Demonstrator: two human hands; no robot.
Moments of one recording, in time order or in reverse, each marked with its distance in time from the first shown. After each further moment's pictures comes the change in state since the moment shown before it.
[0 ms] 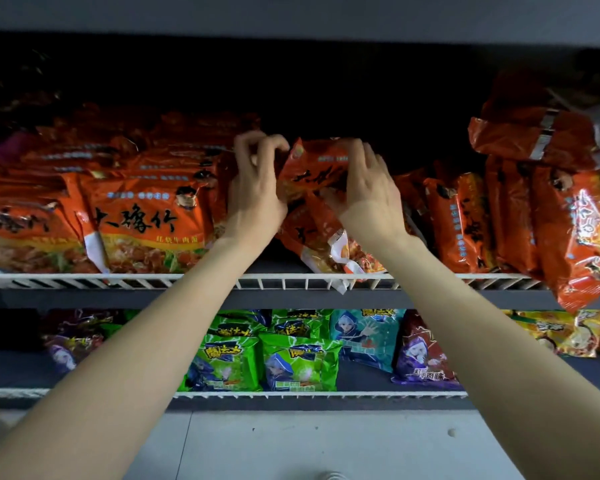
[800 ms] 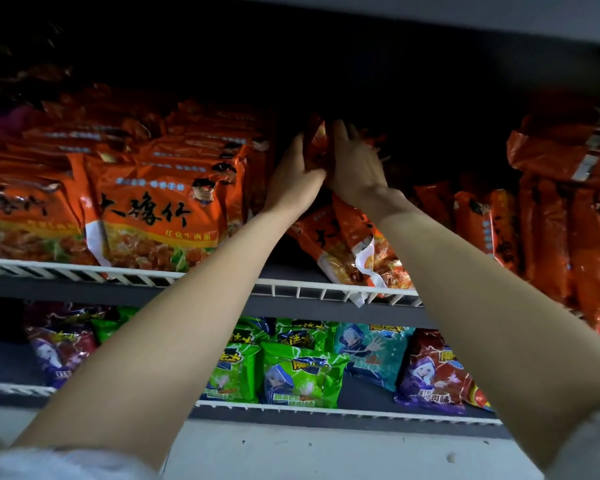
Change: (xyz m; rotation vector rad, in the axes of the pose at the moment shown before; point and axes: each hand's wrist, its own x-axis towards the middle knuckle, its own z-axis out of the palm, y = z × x) left_hand 0.035 -0.010 0.039 -0.496 -0.273 -0.564; right_hand 0.070 0.001 0.054 -0.049 -0.331 0.021
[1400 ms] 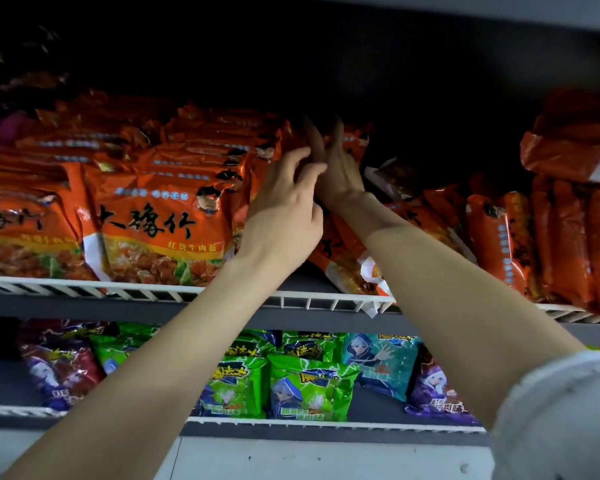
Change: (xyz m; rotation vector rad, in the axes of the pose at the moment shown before) left_hand -0.058 0.007 -0.034 0.639 0.082 0.419; right_hand 0.024 -0.012 0.038 -0.119 -0.085 -0.017
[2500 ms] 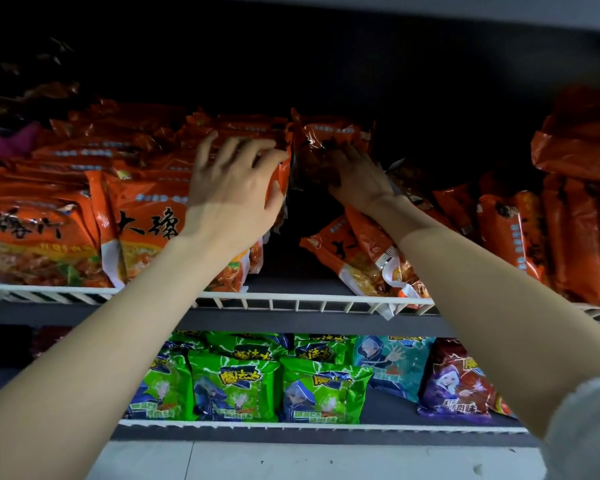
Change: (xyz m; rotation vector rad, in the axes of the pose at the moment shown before) left_hand 0.010 -0.059 -0.038 0.435 0.090 0.186; right_hand -0.002 0.026 -0.003 -0.082 -0.111 0.007
